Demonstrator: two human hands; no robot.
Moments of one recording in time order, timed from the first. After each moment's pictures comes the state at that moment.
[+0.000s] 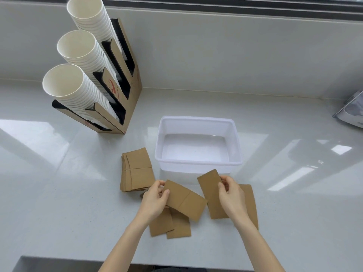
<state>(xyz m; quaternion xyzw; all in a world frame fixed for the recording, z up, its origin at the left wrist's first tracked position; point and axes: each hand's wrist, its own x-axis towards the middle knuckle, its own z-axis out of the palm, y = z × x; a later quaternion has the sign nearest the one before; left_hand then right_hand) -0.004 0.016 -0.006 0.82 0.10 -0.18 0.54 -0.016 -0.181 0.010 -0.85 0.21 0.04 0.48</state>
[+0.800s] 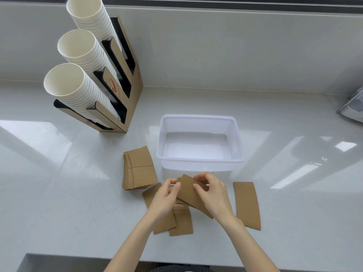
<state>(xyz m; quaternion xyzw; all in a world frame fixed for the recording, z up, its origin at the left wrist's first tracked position) -0.012 -0.004 0.008 0.73 0.09 -0.21 0.64 -0.013 -0.147 0.009 -0.88 0.06 0.02 0.48</state>
